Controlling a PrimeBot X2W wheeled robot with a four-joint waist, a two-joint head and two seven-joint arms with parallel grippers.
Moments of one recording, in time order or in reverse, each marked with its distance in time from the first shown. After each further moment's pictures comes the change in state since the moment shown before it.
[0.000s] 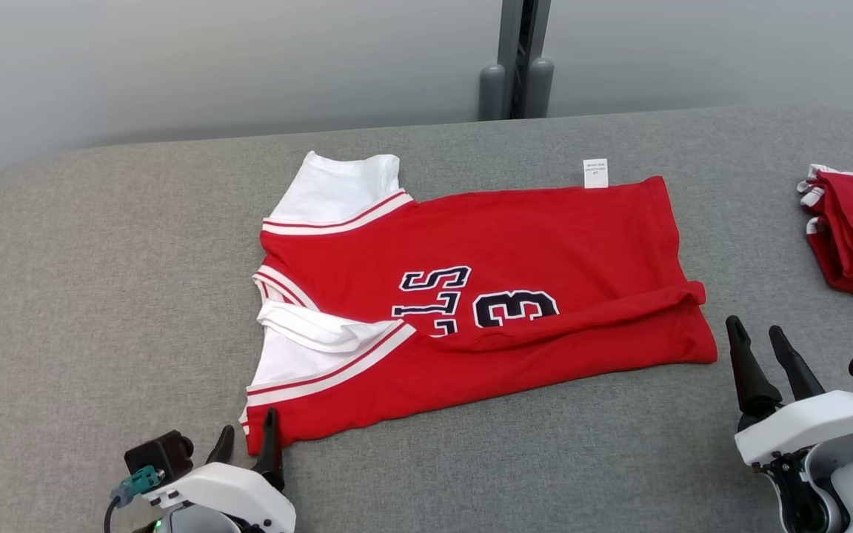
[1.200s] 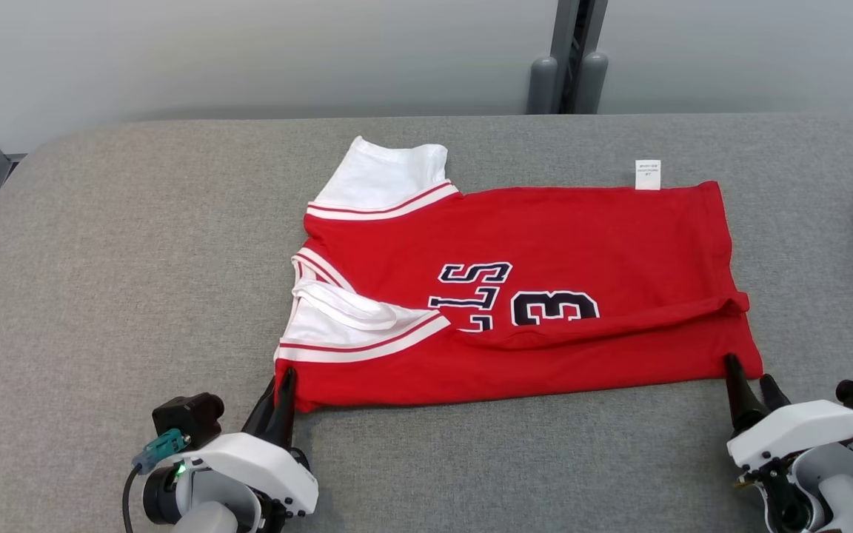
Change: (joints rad) left arm -0.059 0.017 -0.077 -0.057 0.073 -0.082 -0.027; right arm -0.086 0.098 -0.089 0.293 0.054 0.000 0.089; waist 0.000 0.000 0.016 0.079
